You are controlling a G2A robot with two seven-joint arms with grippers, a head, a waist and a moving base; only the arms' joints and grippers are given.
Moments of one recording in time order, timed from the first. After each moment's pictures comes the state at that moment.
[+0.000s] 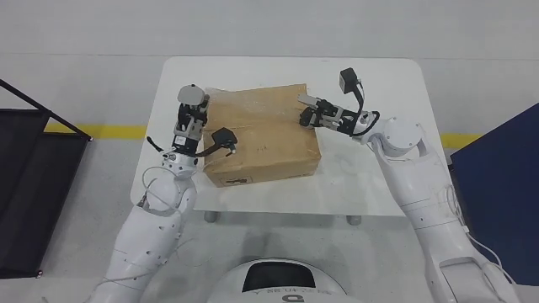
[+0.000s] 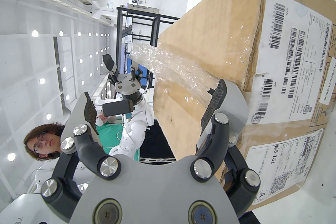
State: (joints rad) left arm 1.49 -1.25 -1.27 -1.59 2.77 0.47 -0.02; right arm -1.13 -1.22 1.28 -1.38 0.15 -0.04 0.91
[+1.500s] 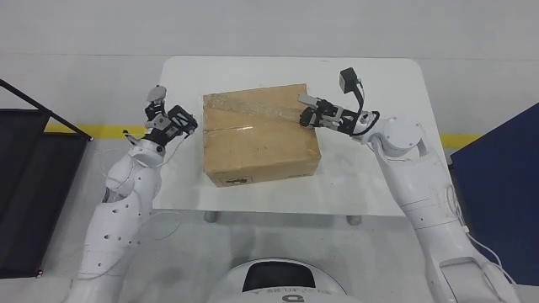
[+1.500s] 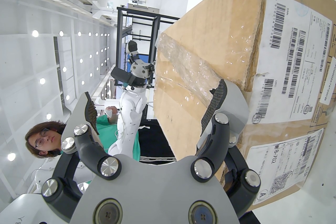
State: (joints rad) left arm 1.42 -1.22 -1.45 -1.48 2.32 -0.03 0.14; right arm -1.13 -1.22 1.28 -1.38 0.15 -0.04 0.91
